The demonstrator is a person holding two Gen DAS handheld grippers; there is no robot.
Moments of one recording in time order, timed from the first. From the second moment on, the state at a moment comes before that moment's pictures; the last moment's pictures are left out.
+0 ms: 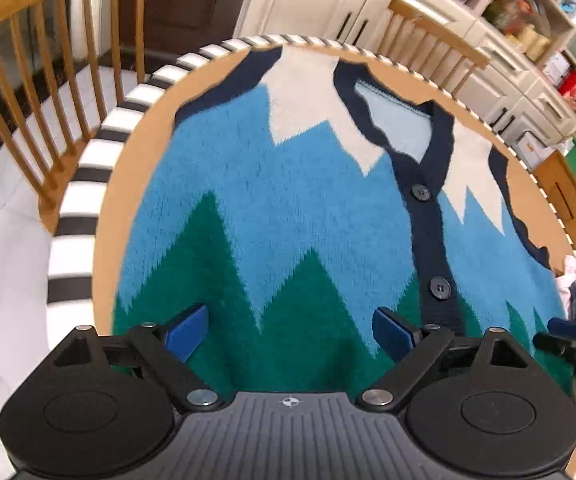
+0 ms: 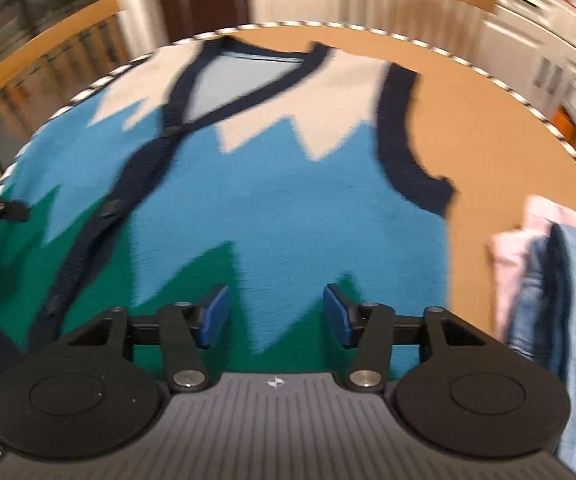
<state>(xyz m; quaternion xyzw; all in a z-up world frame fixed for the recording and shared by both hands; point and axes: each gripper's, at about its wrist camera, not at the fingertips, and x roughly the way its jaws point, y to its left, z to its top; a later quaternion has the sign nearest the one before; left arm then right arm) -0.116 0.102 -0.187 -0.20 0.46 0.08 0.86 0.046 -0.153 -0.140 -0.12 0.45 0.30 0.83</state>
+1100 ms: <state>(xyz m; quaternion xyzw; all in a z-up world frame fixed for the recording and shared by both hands) -0.099 0.165 -0.159 -0.26 0.42 0.13 0.86 0.158 -0.167 -0.117 -0.15 0.40 0.17 0.89</state>
